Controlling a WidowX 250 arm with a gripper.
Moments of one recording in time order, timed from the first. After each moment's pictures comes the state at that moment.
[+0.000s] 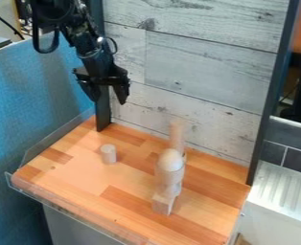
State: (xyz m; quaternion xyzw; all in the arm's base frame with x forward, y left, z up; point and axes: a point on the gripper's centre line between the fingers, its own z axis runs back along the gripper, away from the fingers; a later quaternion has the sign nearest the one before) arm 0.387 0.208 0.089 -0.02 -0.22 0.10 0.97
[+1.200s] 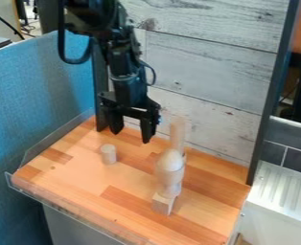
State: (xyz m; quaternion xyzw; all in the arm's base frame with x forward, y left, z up) arm 0.338 0.116 0.075 0.00 -0.11 0.02 0.99
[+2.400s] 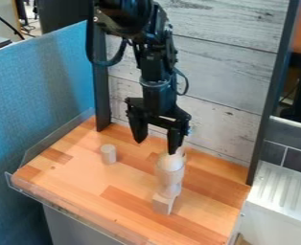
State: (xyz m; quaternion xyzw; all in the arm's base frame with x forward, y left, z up) arm 0.336 0.071 0.076 0.01 -0.09 0.00 1.00
